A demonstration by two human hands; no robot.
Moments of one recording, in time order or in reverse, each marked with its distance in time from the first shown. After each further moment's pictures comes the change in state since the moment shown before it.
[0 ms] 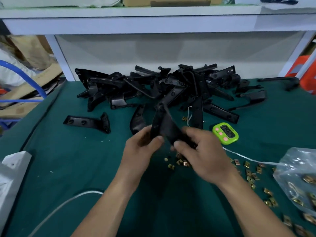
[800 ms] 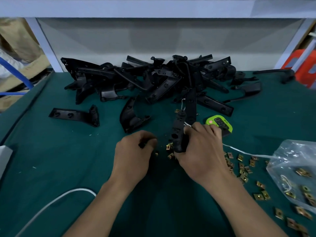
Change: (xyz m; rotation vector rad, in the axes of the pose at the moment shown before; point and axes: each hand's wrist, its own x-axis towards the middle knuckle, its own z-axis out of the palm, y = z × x) left_hand -0.005 -0.017 0.012 0.637 0.171 0.083; right_hand -0.008 0.030 0.006 -0.882 0.085 0.121
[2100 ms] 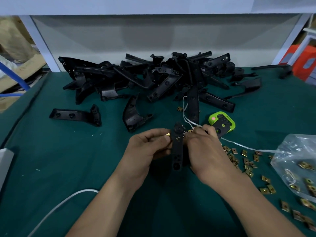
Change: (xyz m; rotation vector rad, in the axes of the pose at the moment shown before) left_hand -0.003 0.023 -0.007 -0.934 -0.365 -0.319; right_hand 0.000 -0.004 0.006 -0.226 -0.108 -0.228
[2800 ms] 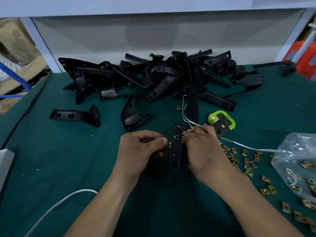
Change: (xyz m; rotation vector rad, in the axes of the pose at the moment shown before) left_hand 0.001 -0.002 -0.005 0.198 0.131 0.158; right_hand -0.001 0.000 -0.012 0.009 -0.108 -0.012
